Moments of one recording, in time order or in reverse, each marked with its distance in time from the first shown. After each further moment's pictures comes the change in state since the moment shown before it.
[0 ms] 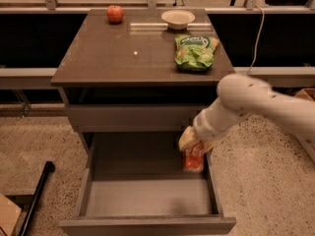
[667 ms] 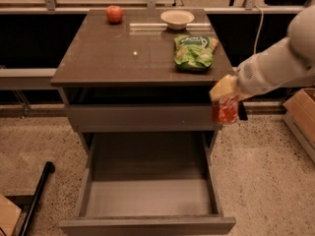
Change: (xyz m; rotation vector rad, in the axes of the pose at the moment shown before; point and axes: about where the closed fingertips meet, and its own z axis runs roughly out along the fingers) arm -0.046 0.001 -0.194 -0.015 -0.331 -0.222
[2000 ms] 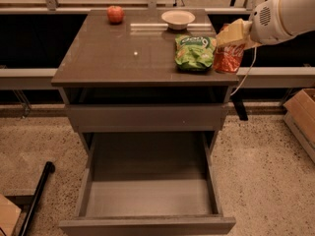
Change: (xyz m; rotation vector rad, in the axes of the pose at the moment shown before) arm -0.116 0.027 -0.090 -0.043 -0.292 -0.081
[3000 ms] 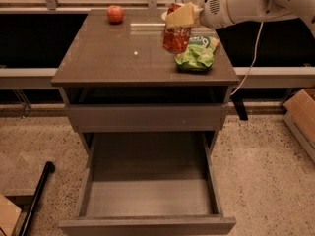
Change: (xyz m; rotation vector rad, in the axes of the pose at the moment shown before) arm -0.063 0.101 0.075 -0.312 -0.126 -0.231
